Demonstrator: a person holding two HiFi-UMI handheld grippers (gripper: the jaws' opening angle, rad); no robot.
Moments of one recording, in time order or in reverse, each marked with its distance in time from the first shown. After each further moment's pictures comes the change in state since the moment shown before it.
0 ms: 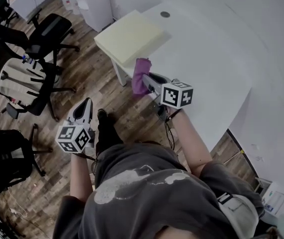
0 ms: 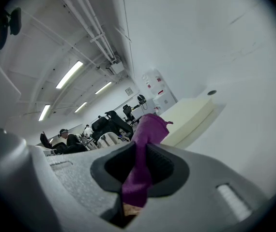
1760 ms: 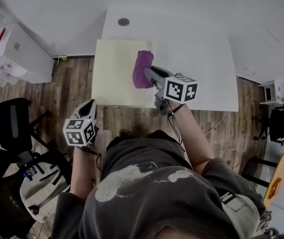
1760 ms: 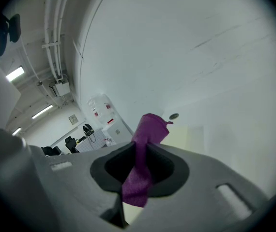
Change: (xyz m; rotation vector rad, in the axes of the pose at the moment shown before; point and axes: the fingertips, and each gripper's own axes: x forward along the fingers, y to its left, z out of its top) left arm 0.344 0.185 0.075 0.293 0.449 -0.678; right arm 0.153 -0.106 0.136 0.240 -0.359 -0.658
